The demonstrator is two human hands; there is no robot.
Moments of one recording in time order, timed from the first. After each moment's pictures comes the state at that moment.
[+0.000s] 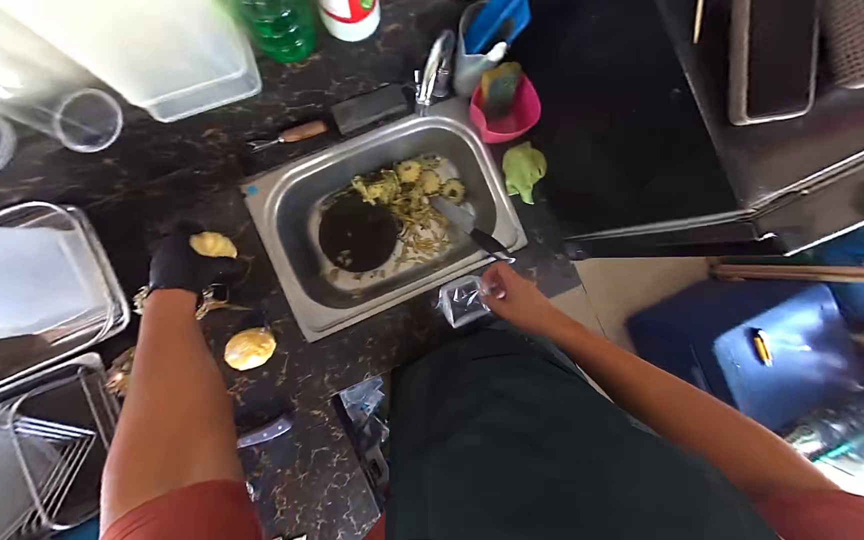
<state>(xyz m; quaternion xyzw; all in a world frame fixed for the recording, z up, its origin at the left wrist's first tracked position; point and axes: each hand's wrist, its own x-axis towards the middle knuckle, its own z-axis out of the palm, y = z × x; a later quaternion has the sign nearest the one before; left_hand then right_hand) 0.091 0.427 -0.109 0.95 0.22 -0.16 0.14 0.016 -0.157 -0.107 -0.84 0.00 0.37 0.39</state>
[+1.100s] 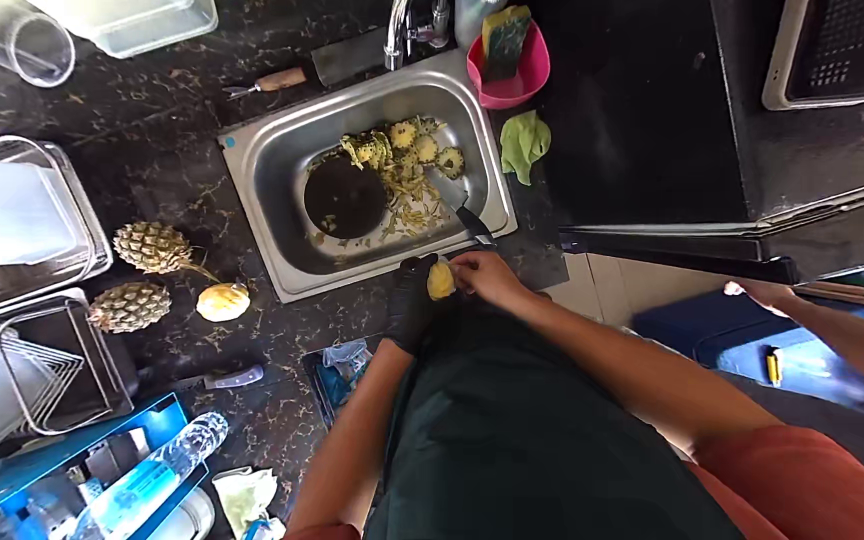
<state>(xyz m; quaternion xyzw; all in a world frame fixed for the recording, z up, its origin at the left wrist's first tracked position) -0.026 0.013 -0.116 0.92 0.10 -0.22 0.31 0.035 -0.163 -0.133 -0.74 0.09 0.45 0.48</state>
